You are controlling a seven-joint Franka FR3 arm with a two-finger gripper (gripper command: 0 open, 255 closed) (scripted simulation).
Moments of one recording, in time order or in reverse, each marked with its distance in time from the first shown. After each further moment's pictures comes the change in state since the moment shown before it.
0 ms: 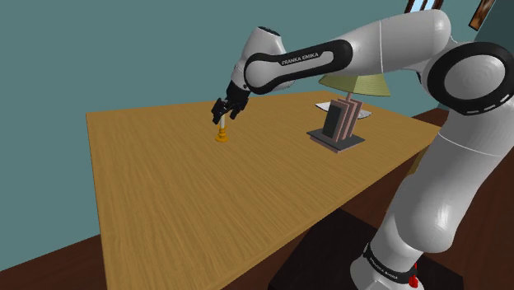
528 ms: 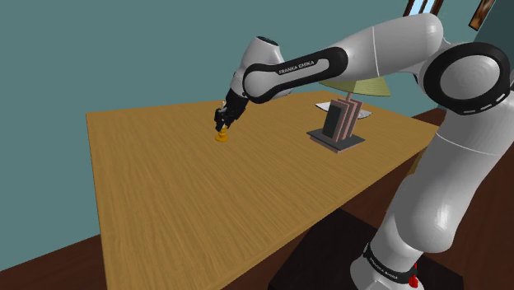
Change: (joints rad) arm 0.001 0.017 0.001 -0.042 0.000 0.061 0.000
